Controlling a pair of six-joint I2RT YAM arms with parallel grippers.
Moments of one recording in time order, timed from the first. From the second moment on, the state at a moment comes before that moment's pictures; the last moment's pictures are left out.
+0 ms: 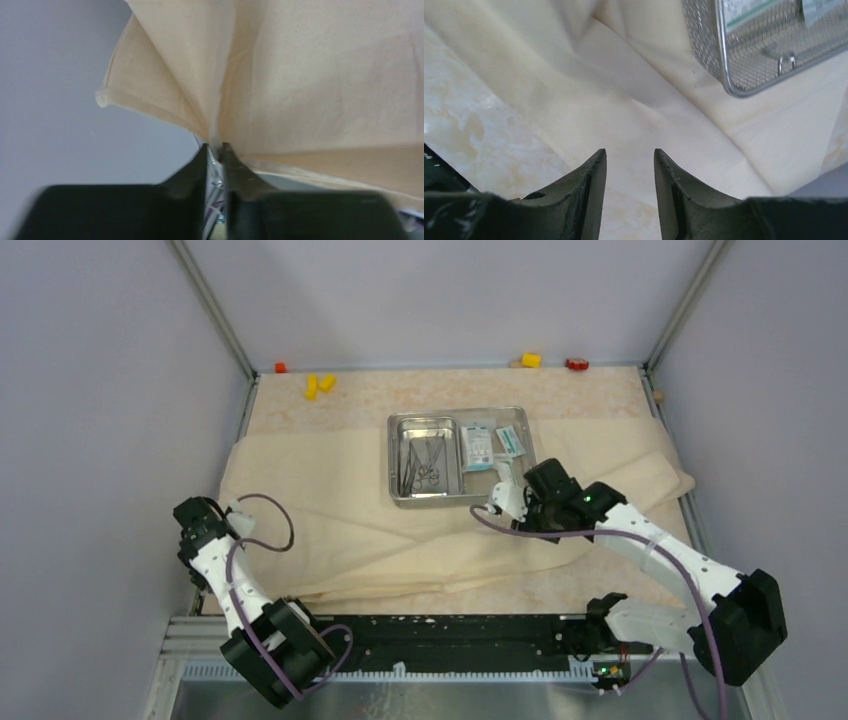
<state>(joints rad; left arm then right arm) 0.75 0.96 0.69 -0.86 -0.30 0.98 0.69 1.11 0.84 -0.83 0.06 -0.71</state>
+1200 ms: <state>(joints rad) 0.23 1.24 1.08 -0.73 0.36 0.58 -0.54 1.64 1.02 -0.65 -0.30 -0.51</state>
